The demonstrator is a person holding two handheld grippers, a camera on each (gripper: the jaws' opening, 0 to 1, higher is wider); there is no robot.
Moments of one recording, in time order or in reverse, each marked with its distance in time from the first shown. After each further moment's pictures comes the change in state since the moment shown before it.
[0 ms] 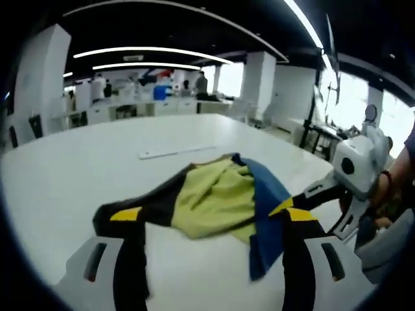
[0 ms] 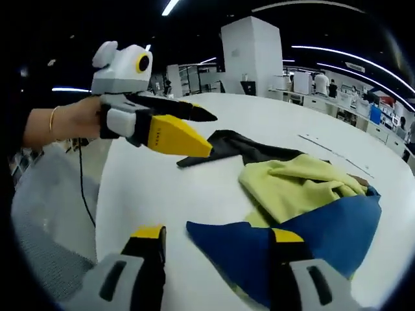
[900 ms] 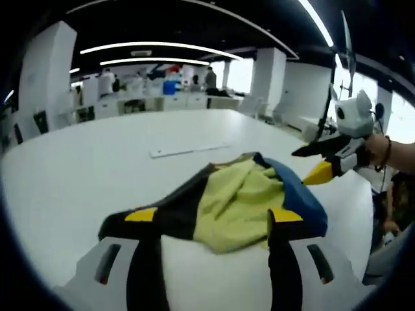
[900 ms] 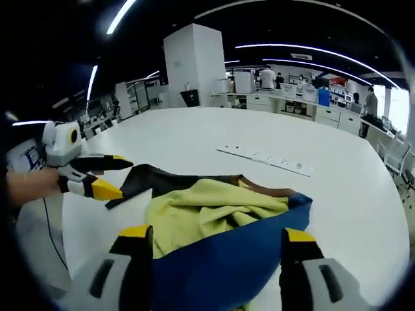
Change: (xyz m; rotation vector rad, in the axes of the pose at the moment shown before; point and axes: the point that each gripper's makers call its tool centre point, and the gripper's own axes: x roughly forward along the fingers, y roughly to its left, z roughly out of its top) left arm 0.037 0.031 0.001 -0.011 0.030 0.032; right arm -0.048 -0.139 0.043 0.225 -0.065 -0.258
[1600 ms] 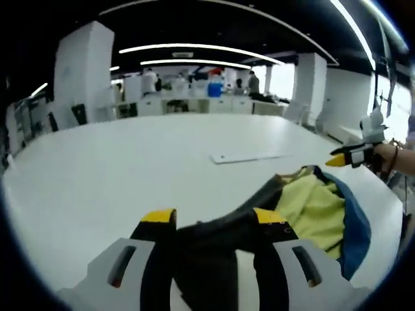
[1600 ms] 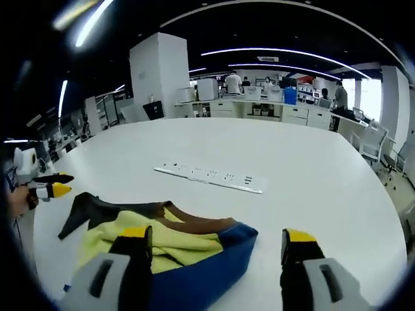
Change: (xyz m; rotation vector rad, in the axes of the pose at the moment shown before) left arm -0.004 0.110 0.014 -0.069 -0.025 0.282; right arm 0.044 -0.126 0.037 0.118 -0.060 -0.205
